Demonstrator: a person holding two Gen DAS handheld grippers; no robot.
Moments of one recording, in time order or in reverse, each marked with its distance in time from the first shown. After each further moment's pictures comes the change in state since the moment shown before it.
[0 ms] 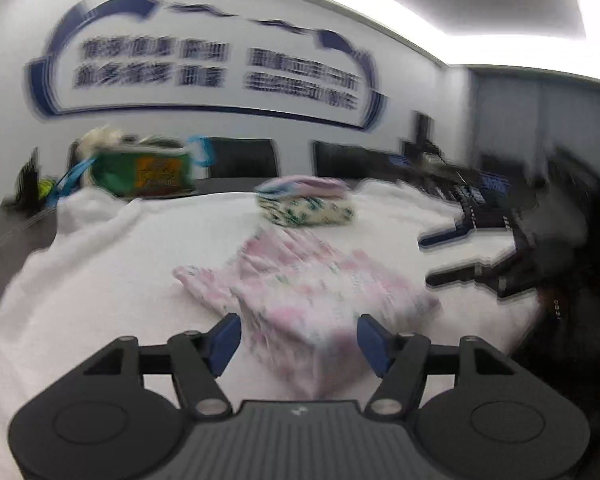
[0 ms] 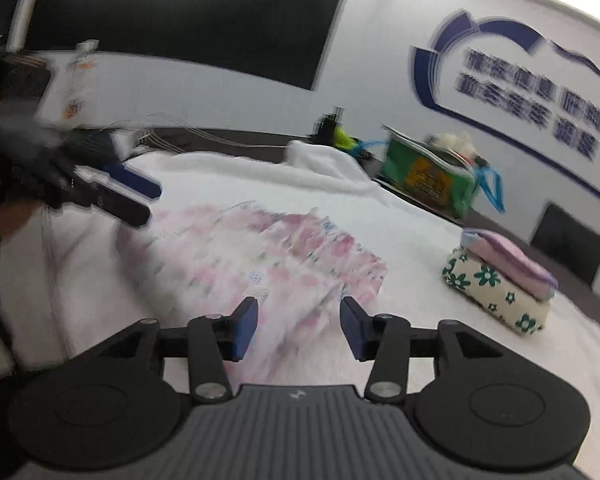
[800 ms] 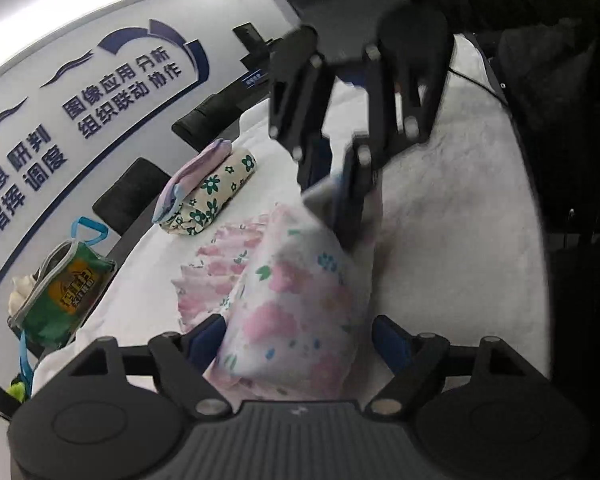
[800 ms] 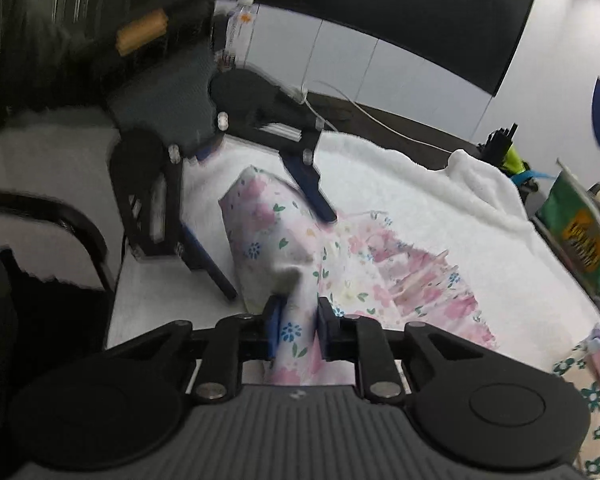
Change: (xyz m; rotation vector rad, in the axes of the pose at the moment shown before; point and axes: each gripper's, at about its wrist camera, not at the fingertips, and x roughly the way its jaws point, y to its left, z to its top) left arm 0.108 -0.027 0.018 0.746 0.175 -0.120; right arm 0.075 -0.036 0.052 -0.232 0.073 0.525
